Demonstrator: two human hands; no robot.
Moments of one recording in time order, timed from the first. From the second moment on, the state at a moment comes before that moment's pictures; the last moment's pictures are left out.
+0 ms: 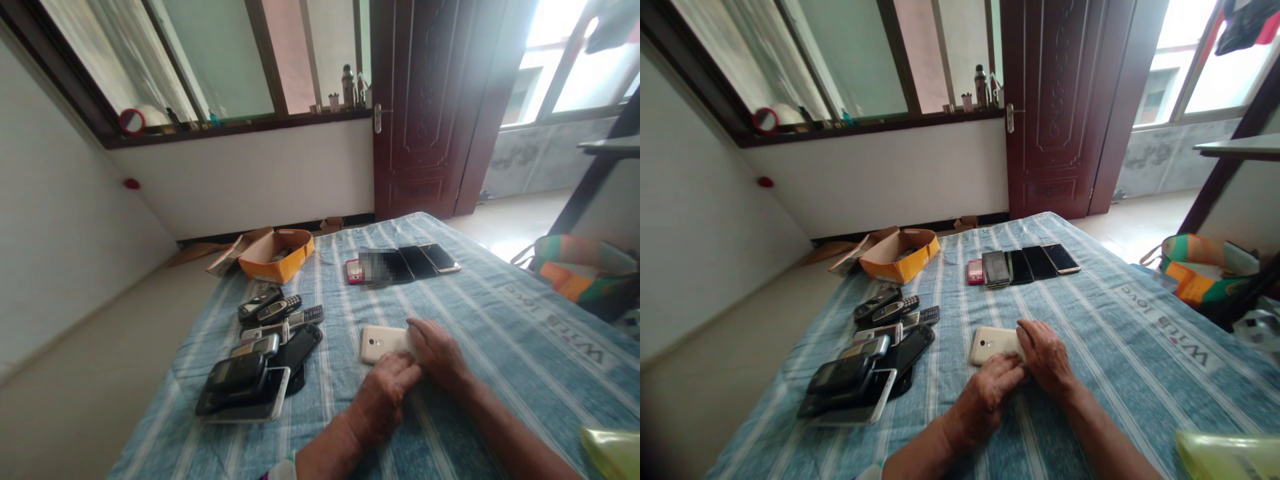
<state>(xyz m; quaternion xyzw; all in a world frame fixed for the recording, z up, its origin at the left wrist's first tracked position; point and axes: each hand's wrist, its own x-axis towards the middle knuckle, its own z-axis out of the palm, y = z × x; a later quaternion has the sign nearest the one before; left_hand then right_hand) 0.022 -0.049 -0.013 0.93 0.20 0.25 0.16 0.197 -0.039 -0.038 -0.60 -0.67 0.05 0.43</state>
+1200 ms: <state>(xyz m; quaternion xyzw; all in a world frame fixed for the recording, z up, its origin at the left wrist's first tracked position) 0.026 -0.028 -0.006 0.95 0.27 0.15 -0.03 0.199 -0.041 -0.026 -0.62 -0.62 0.16 0.46</state>
